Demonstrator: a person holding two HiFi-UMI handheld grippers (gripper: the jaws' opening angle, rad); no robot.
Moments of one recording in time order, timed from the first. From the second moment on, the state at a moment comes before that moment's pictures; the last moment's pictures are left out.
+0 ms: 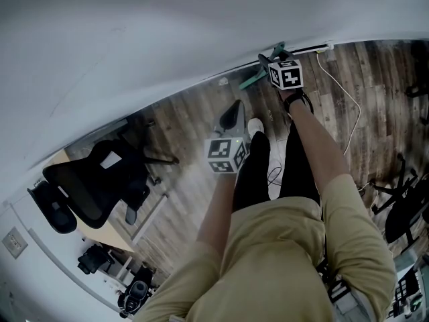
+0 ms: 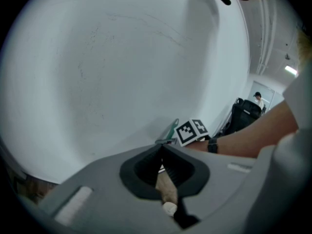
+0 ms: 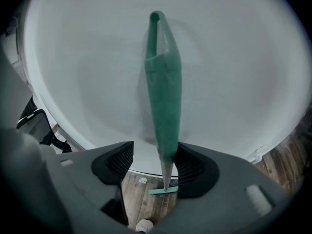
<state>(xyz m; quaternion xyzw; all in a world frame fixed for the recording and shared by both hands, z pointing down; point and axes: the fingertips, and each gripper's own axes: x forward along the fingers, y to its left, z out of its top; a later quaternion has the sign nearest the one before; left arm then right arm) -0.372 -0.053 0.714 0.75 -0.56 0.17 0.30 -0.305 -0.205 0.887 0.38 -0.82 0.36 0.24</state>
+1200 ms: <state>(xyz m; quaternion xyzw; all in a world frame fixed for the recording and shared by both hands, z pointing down) -0.362 -0.049 0.719 0.75 -0.56 0.17 0.31 -0.247 -0.155 0.876 0.41 -0.79 0.39 0.21</state>
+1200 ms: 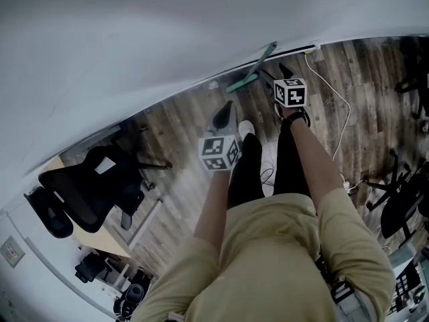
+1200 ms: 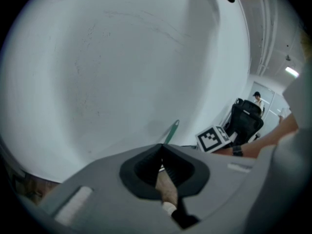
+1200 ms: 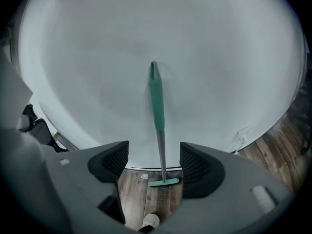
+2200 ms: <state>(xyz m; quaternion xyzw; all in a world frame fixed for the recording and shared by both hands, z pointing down) -0.360 -0.069 0.510 0.80 -0.57 0.08 0.18 -0.262 -0.091 0.502 0.41 -0.90 0.16 0.07</state>
